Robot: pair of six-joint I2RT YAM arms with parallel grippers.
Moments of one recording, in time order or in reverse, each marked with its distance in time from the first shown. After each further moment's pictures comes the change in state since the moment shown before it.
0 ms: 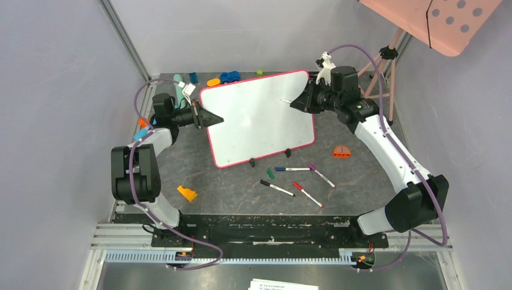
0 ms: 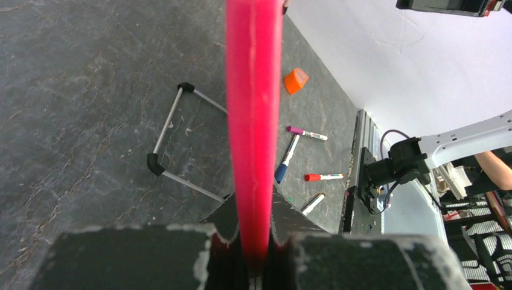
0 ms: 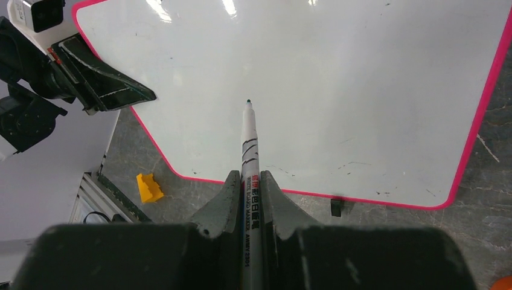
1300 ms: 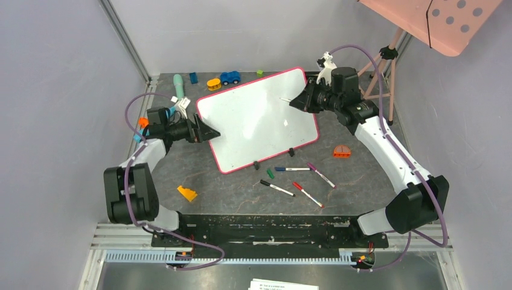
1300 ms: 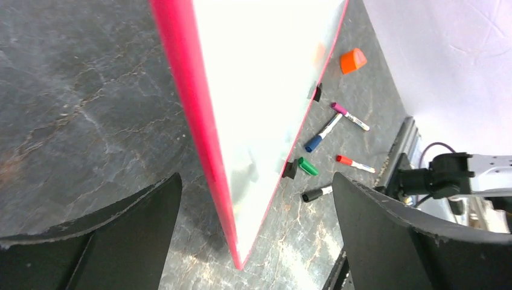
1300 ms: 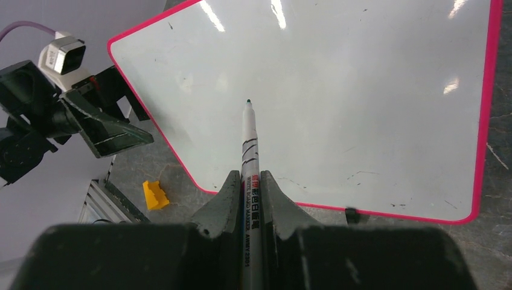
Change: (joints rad) left arm 0.043 -0.163 -0.079 -0.449 -0.187 0.256; right arm 0.002 -0.009 -0.024 0.051 0.001 0.028
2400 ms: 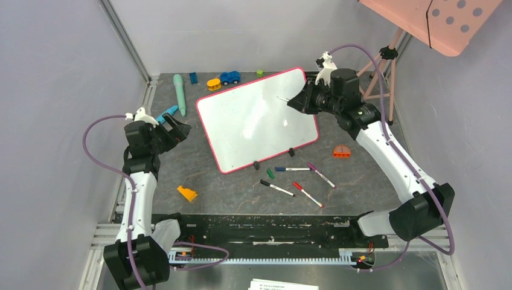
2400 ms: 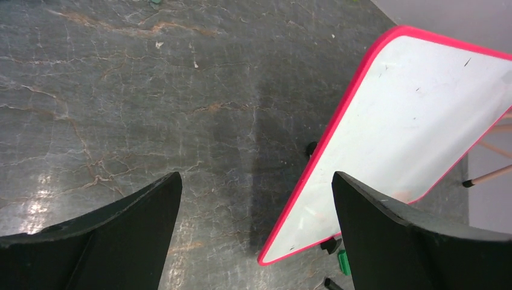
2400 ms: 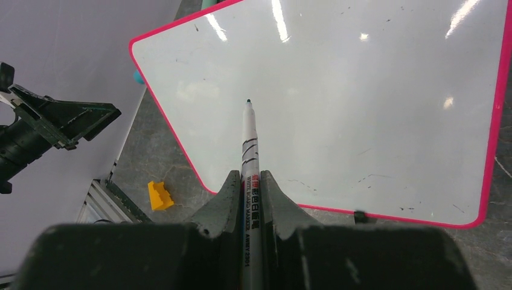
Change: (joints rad) left arm 0.100 -0.580 -0.113 -0.253 -0.720 -0.310; right arm 0.049 -0.044 -0.006 0.006 0.038 0.001
